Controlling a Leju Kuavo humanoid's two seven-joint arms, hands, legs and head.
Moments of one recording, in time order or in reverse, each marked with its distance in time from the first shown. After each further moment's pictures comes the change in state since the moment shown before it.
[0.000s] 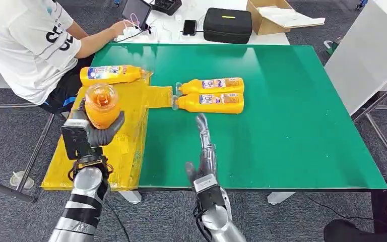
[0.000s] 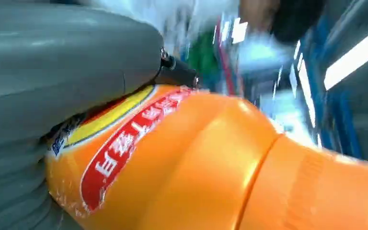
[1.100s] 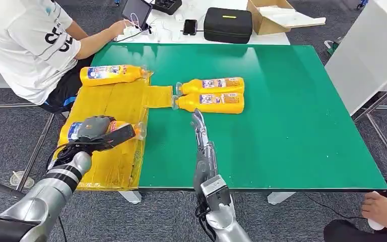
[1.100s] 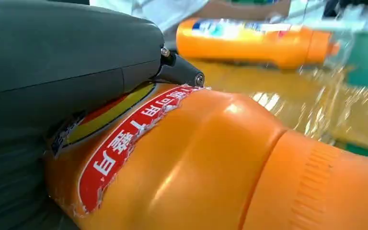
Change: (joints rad) left arm -0.345 0.230 -0.142 0.712 -0.660 -0.368 0.320; right arm 0.000 -0.016 0.006 -0.042 -0.022 0.153 0.000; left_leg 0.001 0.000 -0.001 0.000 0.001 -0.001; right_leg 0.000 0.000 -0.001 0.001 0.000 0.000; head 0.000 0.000
